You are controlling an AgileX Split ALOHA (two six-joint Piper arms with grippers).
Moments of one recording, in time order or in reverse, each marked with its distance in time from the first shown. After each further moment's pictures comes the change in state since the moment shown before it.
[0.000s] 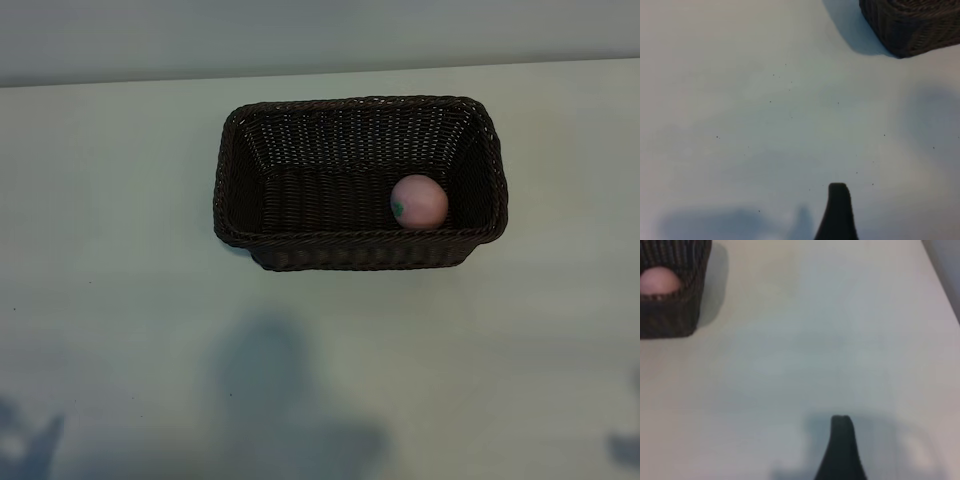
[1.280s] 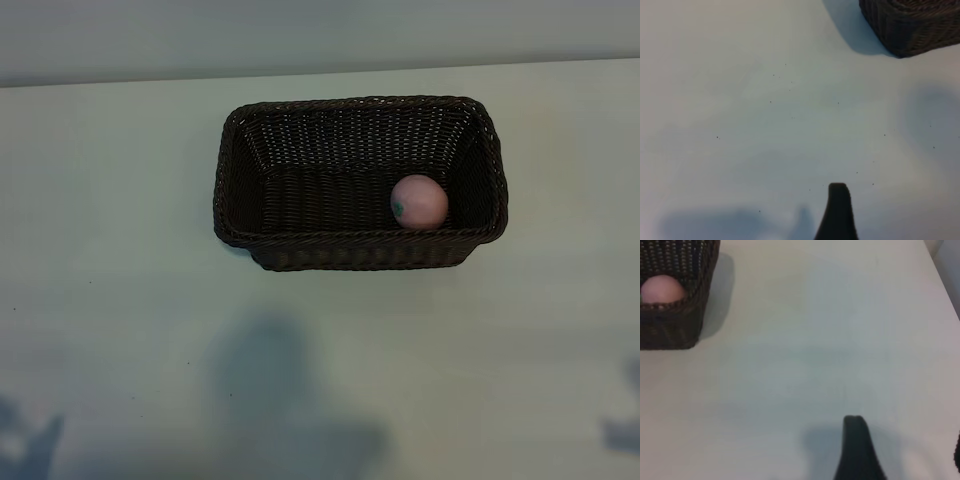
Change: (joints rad) left arm 0.000 0.000 0.000 0.000 0.000 0.003; right arm 0.000 0.001 0.071 0.022 -0.133 -0.045
